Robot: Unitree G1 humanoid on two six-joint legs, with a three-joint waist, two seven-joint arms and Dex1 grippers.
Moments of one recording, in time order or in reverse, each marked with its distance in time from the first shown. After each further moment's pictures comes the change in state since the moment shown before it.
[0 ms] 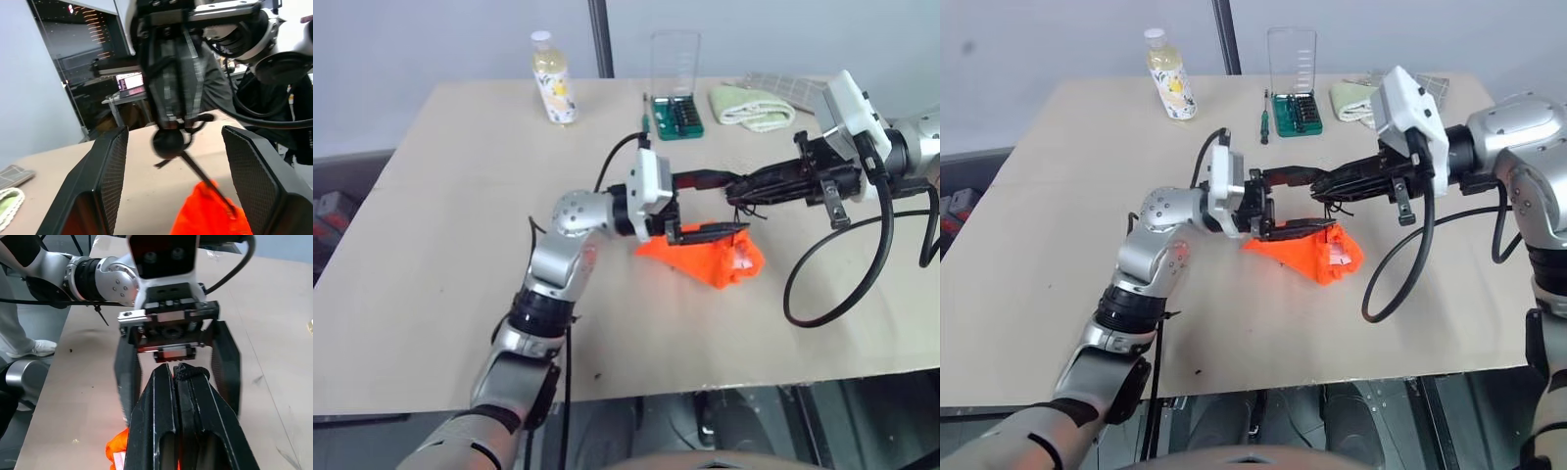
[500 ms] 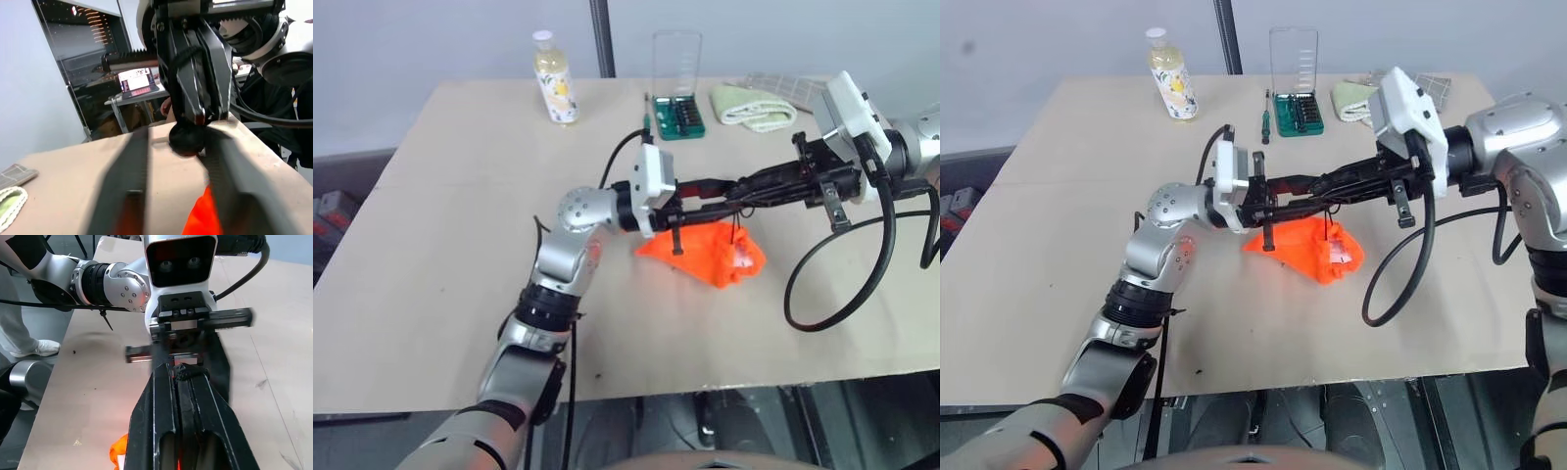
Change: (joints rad) left arm -0.021 -0.030 0.010 0.038 -0.013 0.007 -0.002; right arm 0.001 0.000 0.000 -0.007 0.009 0.003 -0.001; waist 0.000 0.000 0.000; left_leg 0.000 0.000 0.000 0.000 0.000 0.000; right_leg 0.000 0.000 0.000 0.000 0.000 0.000
